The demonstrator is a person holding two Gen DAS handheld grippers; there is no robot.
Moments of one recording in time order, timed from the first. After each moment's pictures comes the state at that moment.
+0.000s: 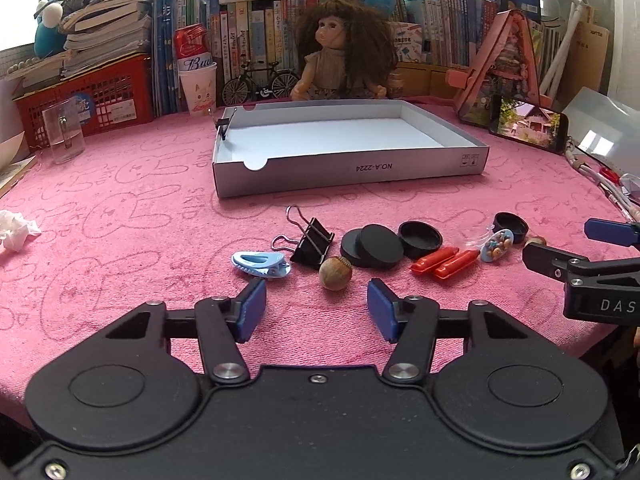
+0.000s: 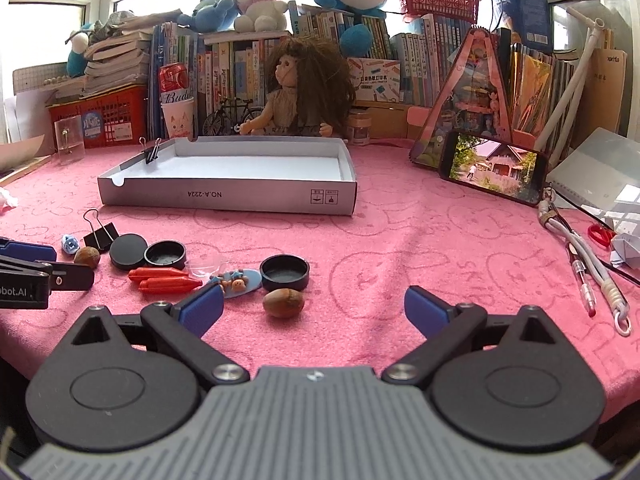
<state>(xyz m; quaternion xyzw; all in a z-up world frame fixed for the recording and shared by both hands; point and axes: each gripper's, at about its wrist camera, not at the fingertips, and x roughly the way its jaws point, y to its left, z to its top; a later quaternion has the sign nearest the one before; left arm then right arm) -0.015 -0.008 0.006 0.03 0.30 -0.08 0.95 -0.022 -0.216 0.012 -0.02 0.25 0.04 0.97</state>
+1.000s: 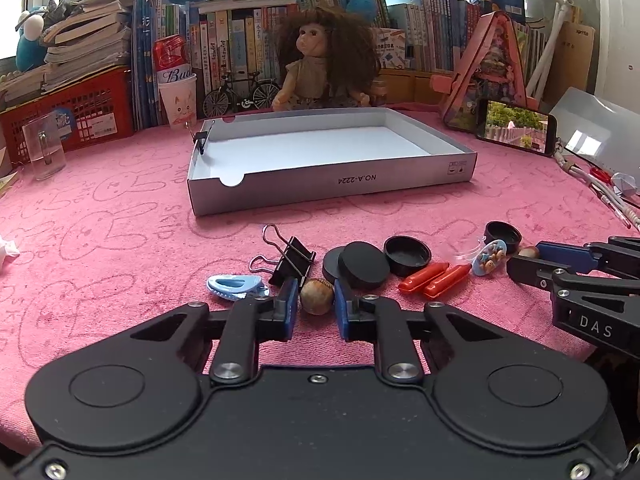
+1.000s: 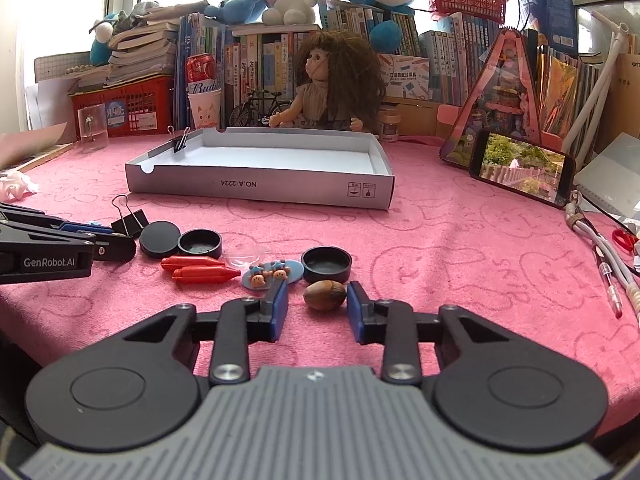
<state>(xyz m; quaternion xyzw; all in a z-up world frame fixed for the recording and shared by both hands) -0.003 -0.016 0.001 0.03 0.29 -0.10 0.95 -0.023 -0.200 0.006 -0.03 0.26 0.07 0.96</state>
